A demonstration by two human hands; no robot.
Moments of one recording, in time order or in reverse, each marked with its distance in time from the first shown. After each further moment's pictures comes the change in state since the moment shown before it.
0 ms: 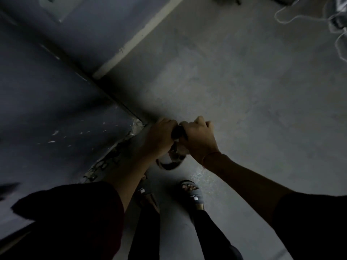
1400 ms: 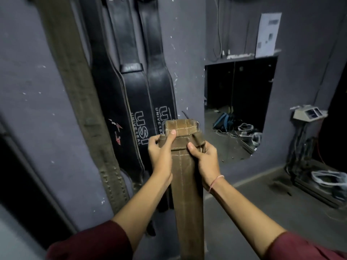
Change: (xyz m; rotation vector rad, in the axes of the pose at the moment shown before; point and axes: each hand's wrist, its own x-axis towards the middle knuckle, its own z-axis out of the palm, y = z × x) left_hand -0.507 0.336 -0.490 -1.172 1.324 0.077; right_hand -0.329 -0.405 -0.499 1.574 0.160 -0.561
